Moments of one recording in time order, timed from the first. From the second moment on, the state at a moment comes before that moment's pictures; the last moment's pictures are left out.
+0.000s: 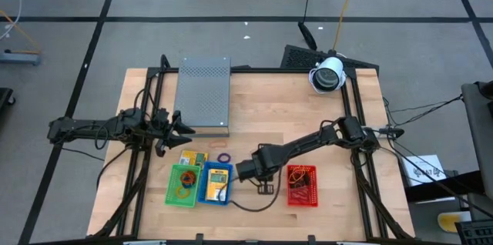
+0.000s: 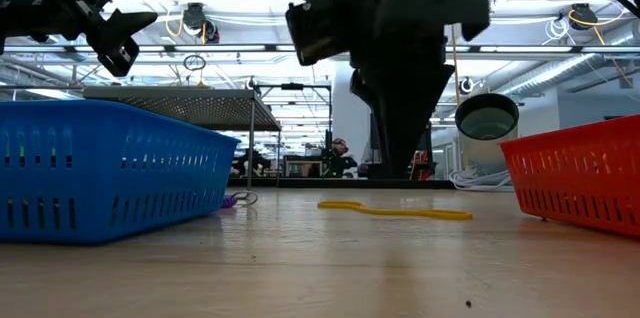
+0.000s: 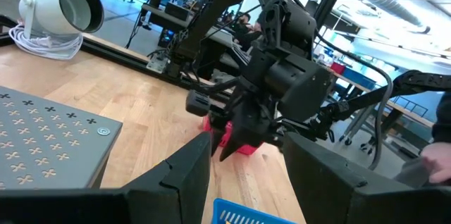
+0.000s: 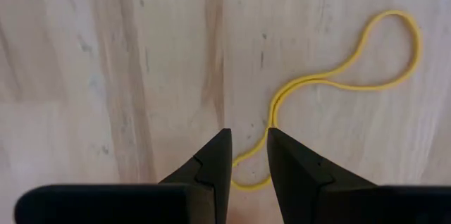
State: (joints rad) left arm 0.02 0.24 0.13 0.14 0.21 -0.43; right arm 0.29 2.16 1.77 -1.12 0.02 0.30
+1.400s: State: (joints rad) left arm 0.02 0.24 0.13 0.14 0.21 -0.43; right arm 0.25 2.14 1.66 -1.03 0.02 0.47
